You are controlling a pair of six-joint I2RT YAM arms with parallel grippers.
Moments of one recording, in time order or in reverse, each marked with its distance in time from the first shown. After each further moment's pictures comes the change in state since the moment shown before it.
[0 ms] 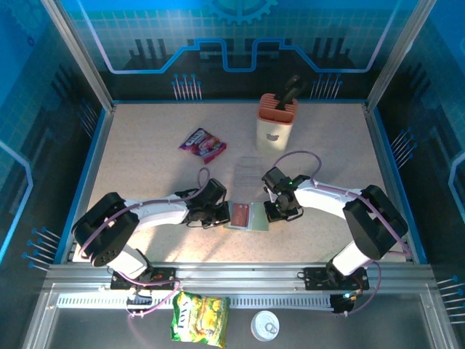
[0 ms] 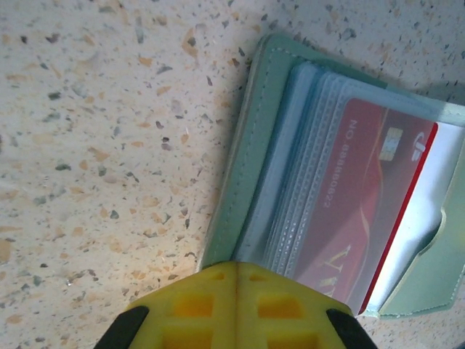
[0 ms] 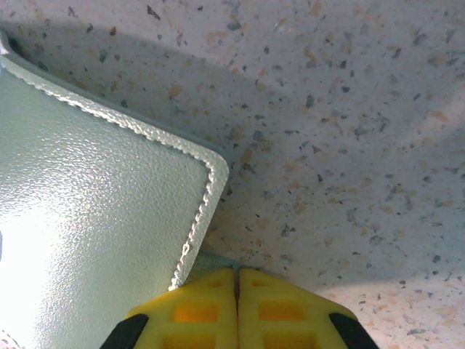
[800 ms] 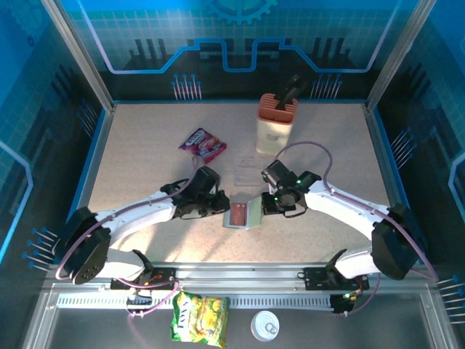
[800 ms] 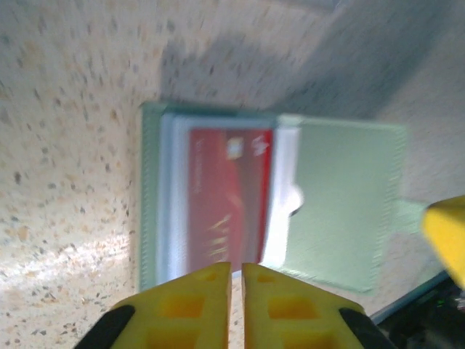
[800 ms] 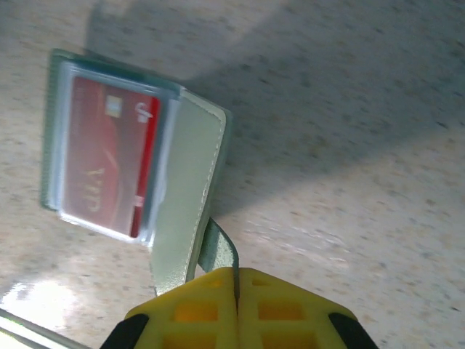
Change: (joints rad) left arm 0.027 -0.154 0.096 -0.152 0.010 0.105; right arm 0.049 -0.198 0.078 -0.116 -0.006 0.156
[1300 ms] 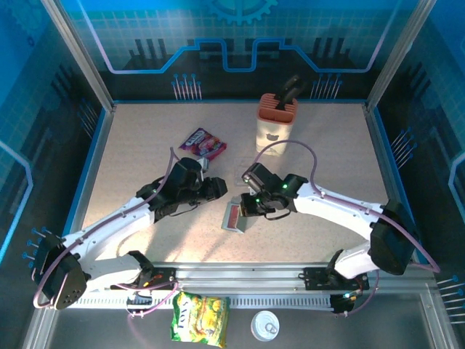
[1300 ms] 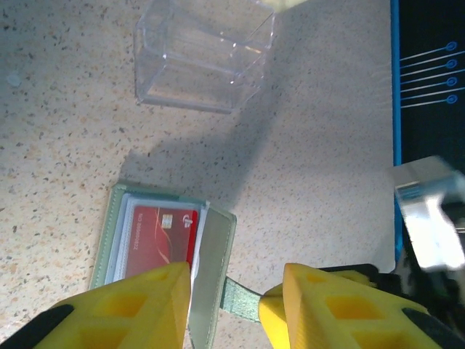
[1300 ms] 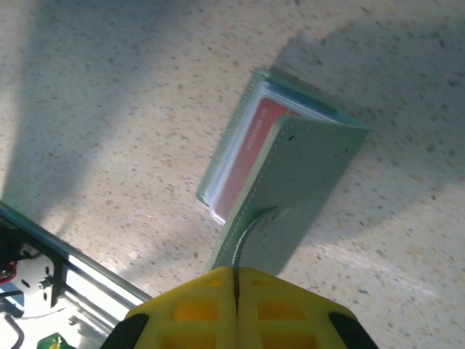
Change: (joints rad) left arm 0.079 -0.247 0.012 0.013 -0.019 -0.024; right arm 0.199 0.066 0.145 0.092 -0.053 0.159
